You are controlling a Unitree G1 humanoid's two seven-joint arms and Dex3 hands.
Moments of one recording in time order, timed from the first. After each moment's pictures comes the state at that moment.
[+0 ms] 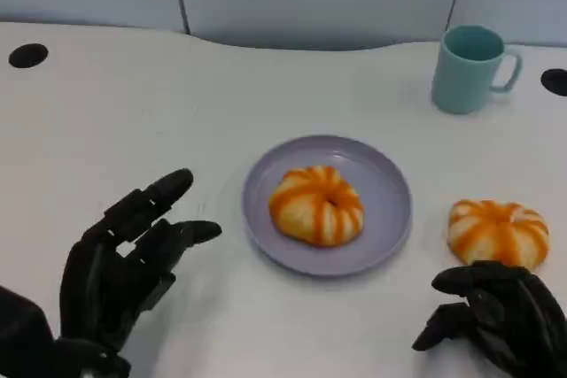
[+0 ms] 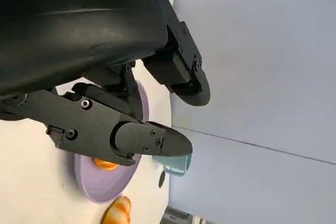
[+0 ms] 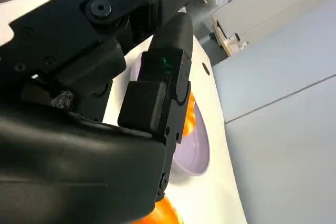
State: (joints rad) left arm -0.02 -0.06 0.15 0.27 -0.40 -0.31 -0.38; right arm -0.03 0.02 -0.18 0.44 0.44 -0.07 0.68
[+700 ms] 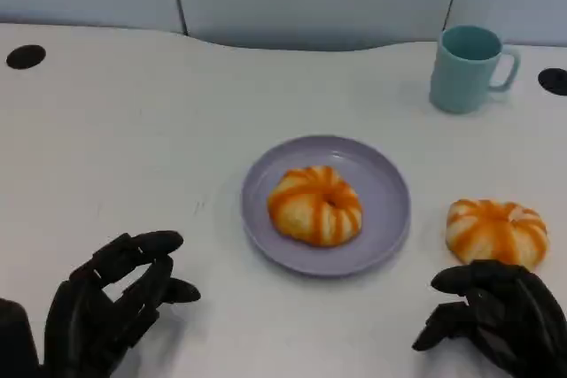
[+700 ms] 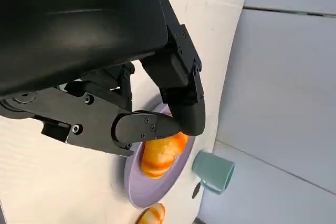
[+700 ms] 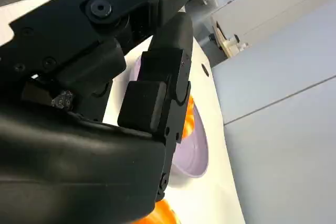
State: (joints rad) left arm 0.03 -0.03 0.19 0.25 -0.41 -0.08 -0.36; right arm -0.03 0.02 -0.18 0.42 0.44 -0.06 0.68
